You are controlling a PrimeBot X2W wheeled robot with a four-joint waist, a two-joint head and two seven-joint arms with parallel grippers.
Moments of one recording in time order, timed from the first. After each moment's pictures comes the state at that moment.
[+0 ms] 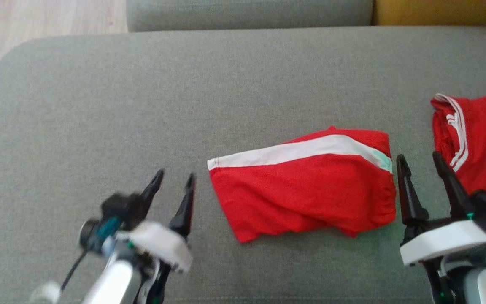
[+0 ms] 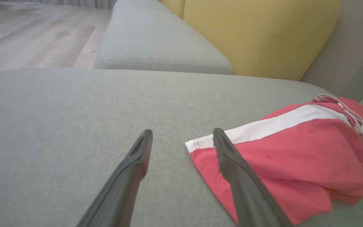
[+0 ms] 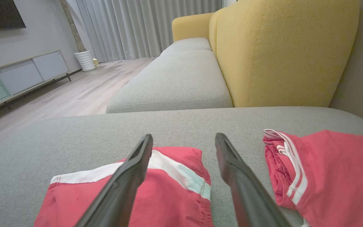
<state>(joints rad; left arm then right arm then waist) -0.08 0.20 -0.46 0.11 -0.38 0.12 -0.13 0.07 -0.05 -0.02 -0.15 0.17 0.13 0.10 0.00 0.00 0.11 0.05</state>
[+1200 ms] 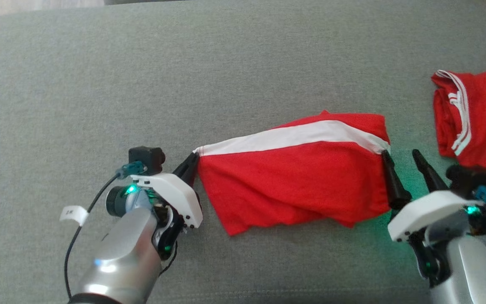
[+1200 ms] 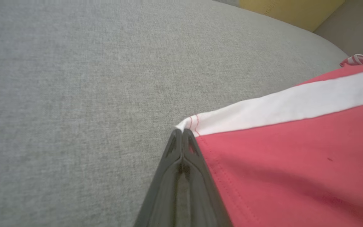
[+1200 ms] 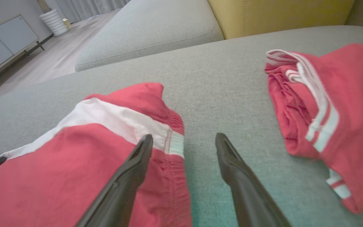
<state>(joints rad) -0.56 0.04 -0.57 0.91 -0.58 -0.10 -0.17 -0.12 -0.06 -0.01 0.18 0.24 0.13 0.13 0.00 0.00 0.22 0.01</state>
